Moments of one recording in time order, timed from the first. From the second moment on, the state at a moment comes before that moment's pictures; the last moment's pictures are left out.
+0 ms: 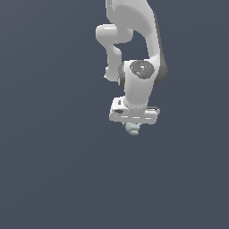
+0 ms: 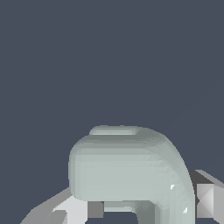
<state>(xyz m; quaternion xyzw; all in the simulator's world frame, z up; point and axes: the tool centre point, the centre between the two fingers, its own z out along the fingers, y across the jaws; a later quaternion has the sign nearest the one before) -0.002 0.078 0.147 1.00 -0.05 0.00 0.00</state>
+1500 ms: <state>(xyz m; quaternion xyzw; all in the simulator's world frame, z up) -0.099 0.199 0.393 1.00 -0.05 0.00 0.00</state>
